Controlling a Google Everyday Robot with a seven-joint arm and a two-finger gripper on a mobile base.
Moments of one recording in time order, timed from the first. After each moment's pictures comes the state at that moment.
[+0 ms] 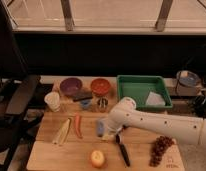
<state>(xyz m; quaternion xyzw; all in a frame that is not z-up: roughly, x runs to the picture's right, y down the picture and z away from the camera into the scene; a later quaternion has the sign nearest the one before) 0.024 0.252 0.802 -0.33 -0.15 0.05 0.93</state>
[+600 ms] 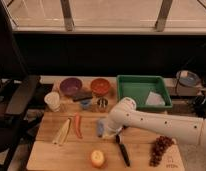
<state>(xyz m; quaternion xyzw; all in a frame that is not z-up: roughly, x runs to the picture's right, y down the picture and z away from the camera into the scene) 0.025 0.255 0.800 -0.33 -0.15 0.05 0.93</state>
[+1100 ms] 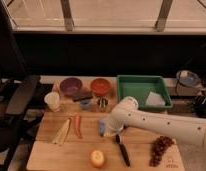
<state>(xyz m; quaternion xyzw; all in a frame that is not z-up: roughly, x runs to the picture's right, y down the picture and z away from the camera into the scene) 0.033 0.237 0.790 -0.31 -0.15 0.03 0.94</state>
